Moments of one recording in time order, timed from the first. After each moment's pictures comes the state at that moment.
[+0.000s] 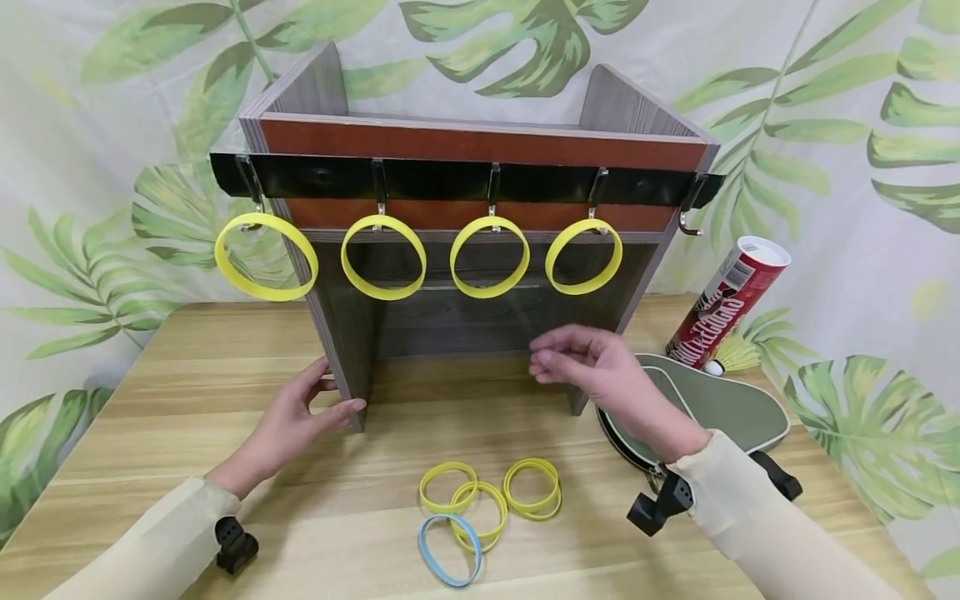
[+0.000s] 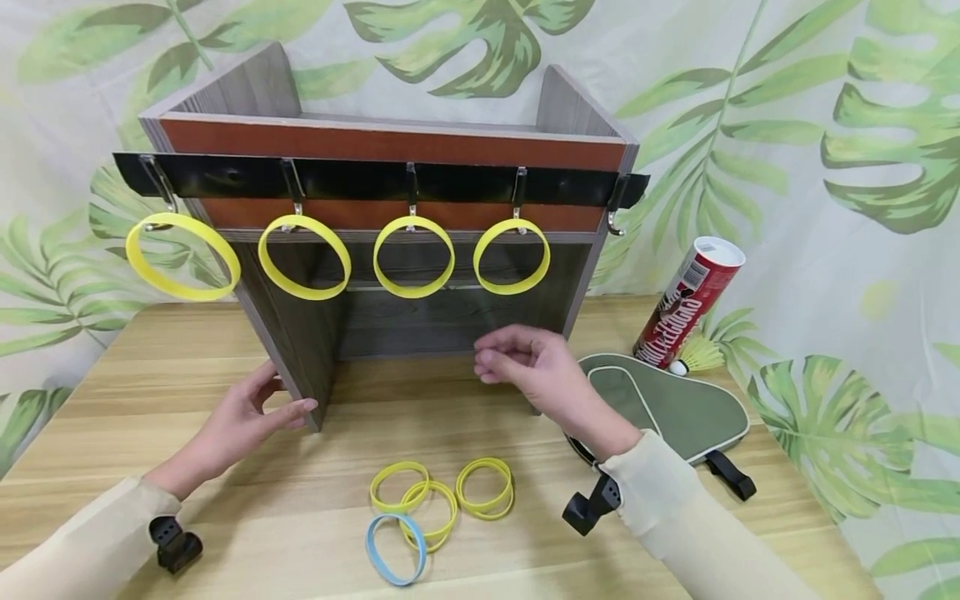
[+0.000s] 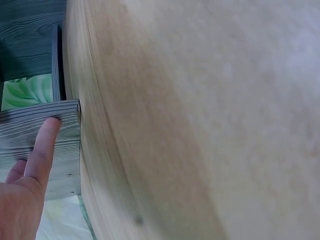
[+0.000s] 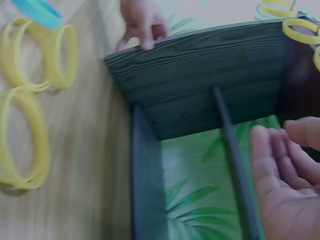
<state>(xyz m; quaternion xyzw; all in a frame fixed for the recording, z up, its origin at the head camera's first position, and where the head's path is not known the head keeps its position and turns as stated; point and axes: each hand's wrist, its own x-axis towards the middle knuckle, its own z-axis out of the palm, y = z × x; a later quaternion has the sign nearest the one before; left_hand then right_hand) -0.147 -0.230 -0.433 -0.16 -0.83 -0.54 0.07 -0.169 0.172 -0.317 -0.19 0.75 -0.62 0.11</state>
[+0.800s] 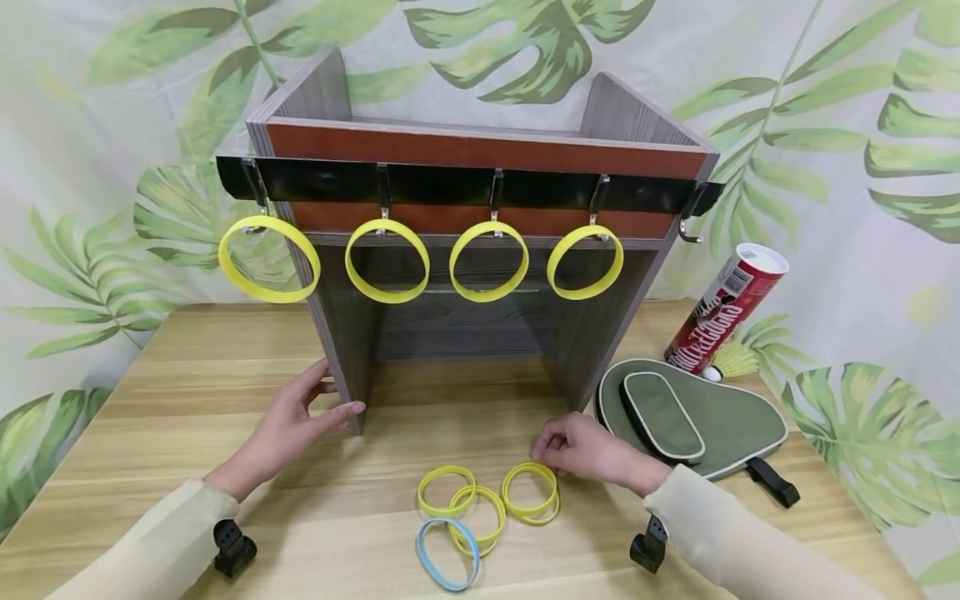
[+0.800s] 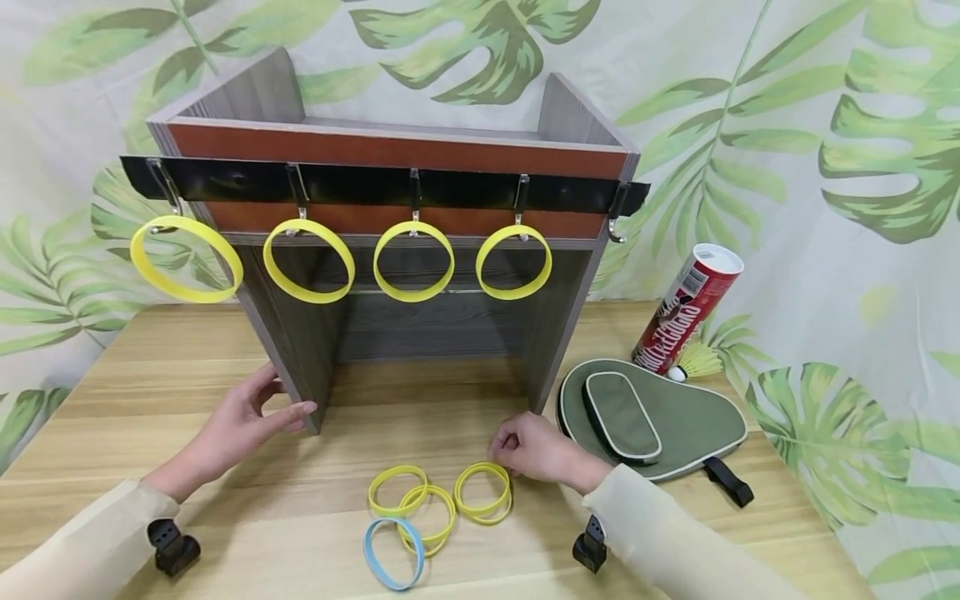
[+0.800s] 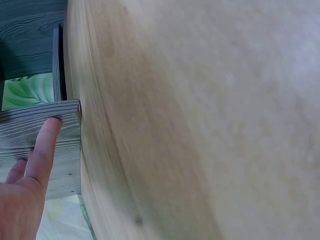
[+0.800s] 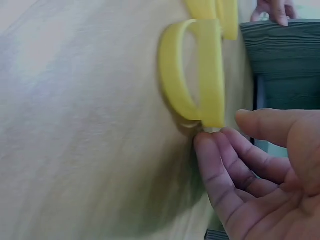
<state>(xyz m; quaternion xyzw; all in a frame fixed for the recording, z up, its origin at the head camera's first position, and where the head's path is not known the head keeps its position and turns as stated) -0.145 -0.226 -0.430 -0.16 -0.82 -0.55 0.07 -0.160 0.186 -0.406 -0.23 0.86 -0.39 0.22</state>
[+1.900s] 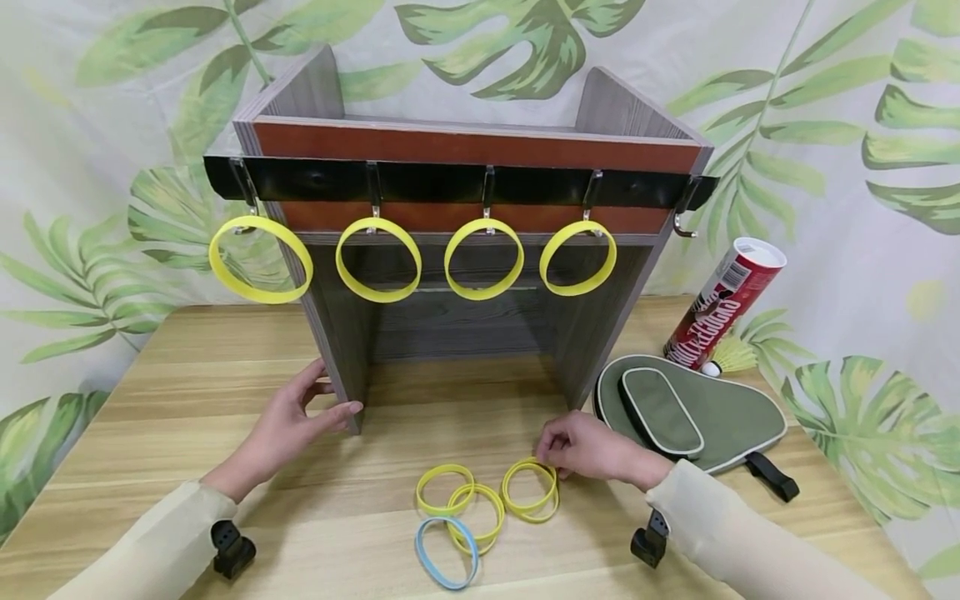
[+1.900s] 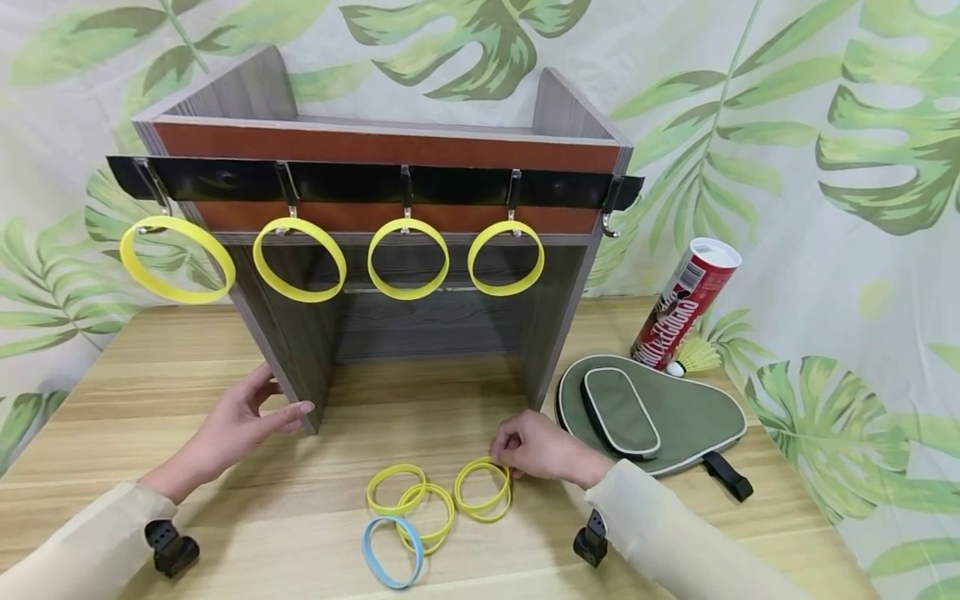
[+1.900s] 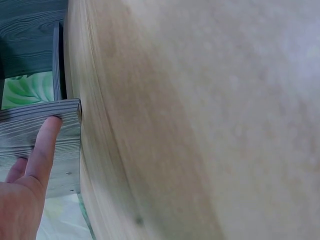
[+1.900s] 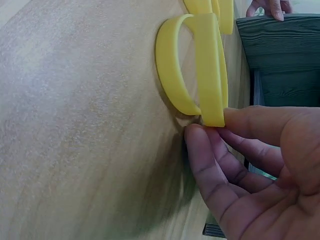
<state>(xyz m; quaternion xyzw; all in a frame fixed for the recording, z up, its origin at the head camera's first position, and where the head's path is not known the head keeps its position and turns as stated) -0.144 -0.227 -0.428 -0.15 -0.81 -0.56 0.05 -0.159 0.190 -0.404 -0.23 0.86 -0.39 0.24</state>
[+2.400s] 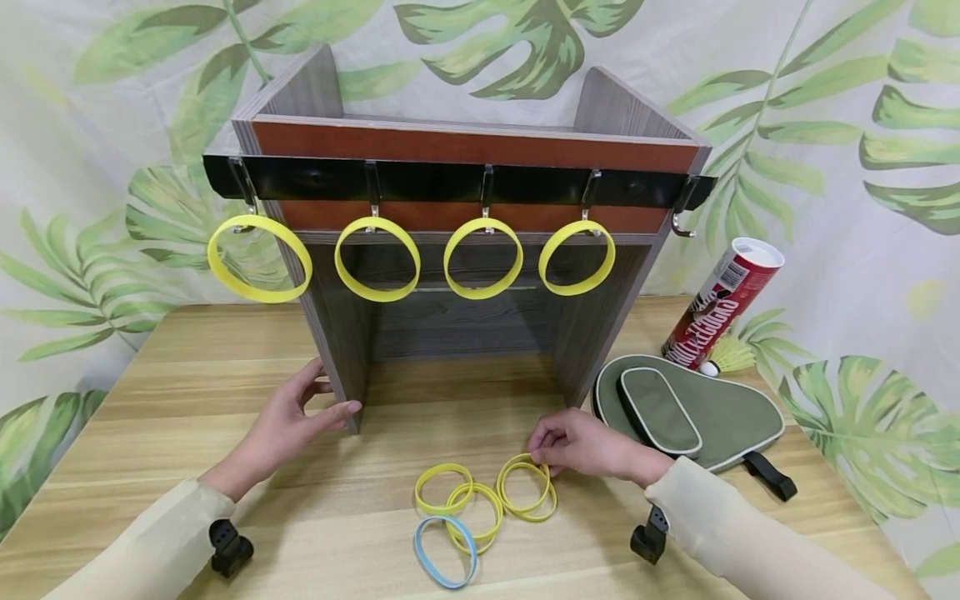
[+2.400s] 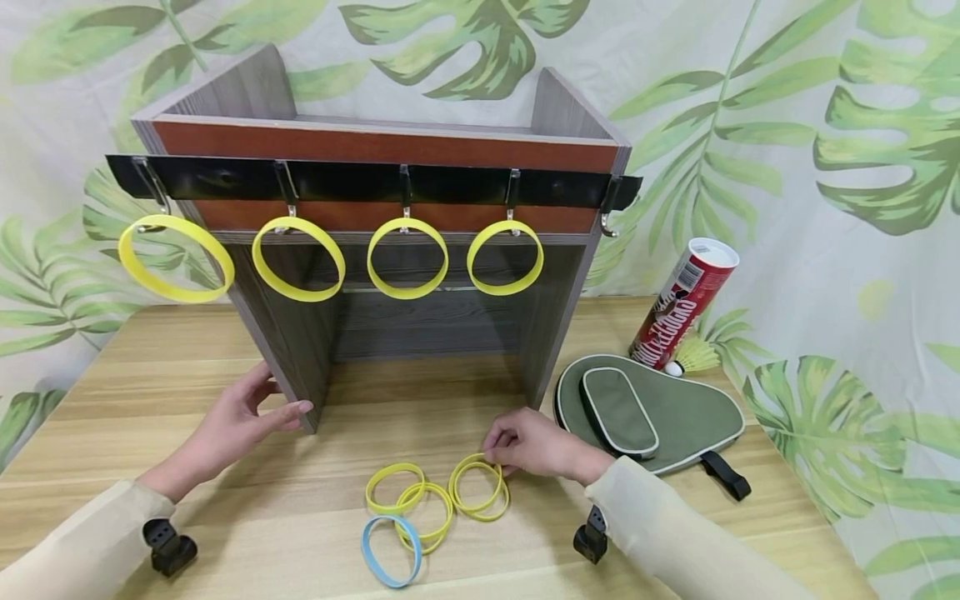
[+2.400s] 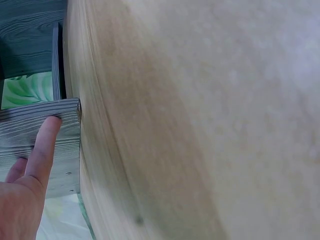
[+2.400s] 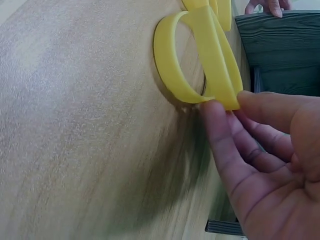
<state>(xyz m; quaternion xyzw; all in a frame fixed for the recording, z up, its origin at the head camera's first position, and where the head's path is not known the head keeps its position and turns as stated) -0.146 -0.226 -0.429 -0.16 -0.80 -0.57 0.05 -0.162 0.192 -0.407 -0.25 0.81 -0.46 0.27</state>
